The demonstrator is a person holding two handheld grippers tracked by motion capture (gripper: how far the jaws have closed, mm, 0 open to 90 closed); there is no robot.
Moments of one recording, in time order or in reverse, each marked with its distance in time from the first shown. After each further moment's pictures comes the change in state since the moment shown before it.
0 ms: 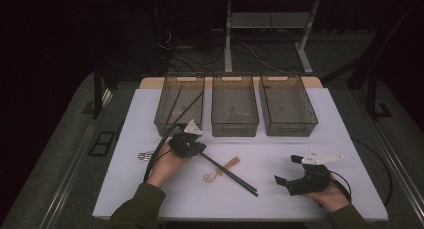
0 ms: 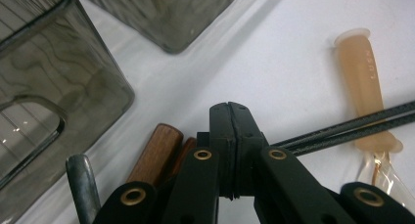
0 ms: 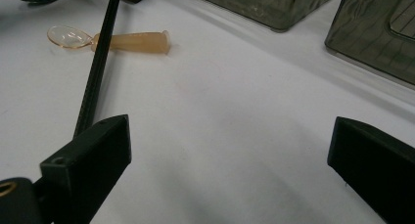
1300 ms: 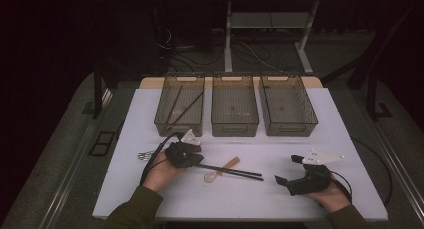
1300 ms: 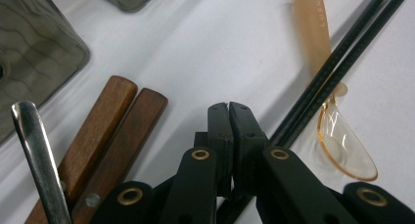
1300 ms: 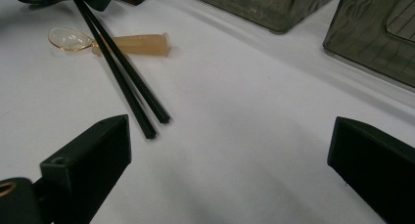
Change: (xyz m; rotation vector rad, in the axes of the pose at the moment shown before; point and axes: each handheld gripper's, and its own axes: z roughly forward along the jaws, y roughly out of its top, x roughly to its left) left arm -0.017 -0.017 -0.013 0.056 -0.055 0.025; right arm 0.000 0.000 -0.002 -0.006 0.001 0.001
